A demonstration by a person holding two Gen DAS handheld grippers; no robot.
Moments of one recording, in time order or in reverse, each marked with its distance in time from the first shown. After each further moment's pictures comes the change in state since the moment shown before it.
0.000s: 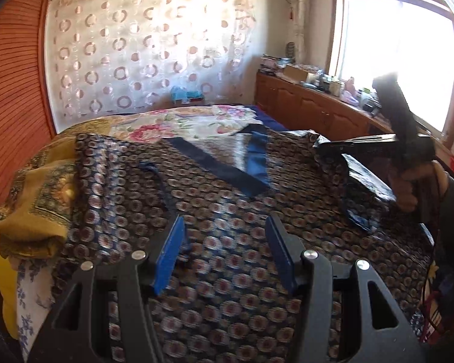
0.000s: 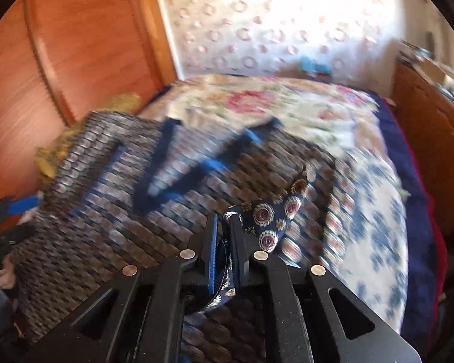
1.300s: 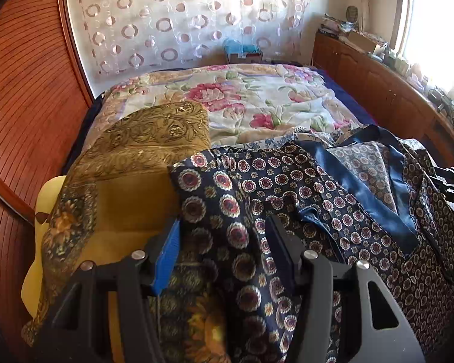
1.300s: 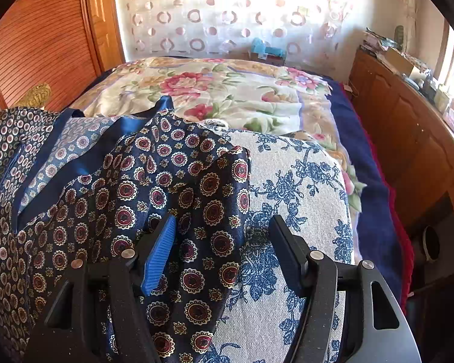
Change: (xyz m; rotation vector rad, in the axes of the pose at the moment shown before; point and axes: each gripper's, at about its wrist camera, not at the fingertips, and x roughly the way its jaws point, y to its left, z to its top) left arm 0.130 0.163 0.081 -0.067 0.269 0.198; right arm 0.065 -0.102 0.004 0.038 0.098 -0.273
